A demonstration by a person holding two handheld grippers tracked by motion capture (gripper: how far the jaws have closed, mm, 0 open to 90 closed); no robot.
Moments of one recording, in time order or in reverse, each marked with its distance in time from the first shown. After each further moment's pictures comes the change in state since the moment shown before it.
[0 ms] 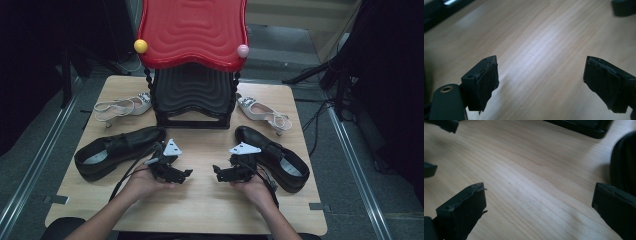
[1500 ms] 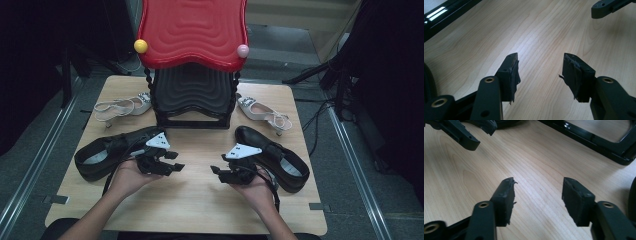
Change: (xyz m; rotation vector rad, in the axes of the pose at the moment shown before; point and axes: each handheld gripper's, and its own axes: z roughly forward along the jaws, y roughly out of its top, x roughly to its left) left arm 0.019 0.007 -0.031 -0.023 -0.170 0.065; right arm 0.015 0.015 -0.030 -0.023 0.153 -0.132
